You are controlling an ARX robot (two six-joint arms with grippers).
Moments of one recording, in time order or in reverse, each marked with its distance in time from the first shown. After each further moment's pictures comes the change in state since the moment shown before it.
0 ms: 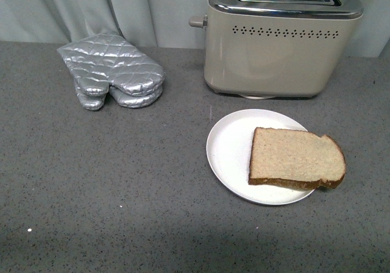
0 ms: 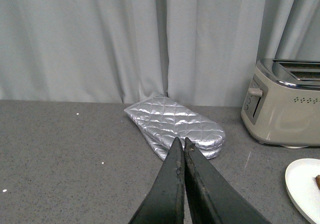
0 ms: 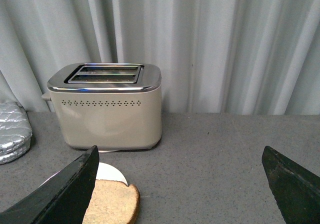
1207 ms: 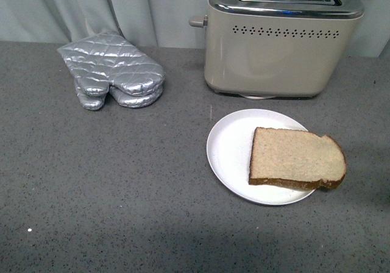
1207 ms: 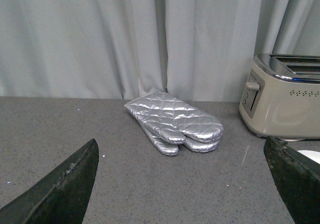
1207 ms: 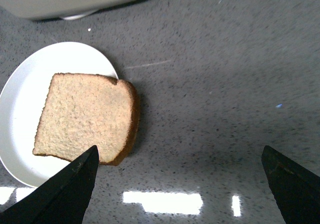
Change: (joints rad) left arm 0.000 -0.249 0.000 -0.255 0.002 0.002; right arm -0.132 1.487 0.447 0.242 -0.253 0.080
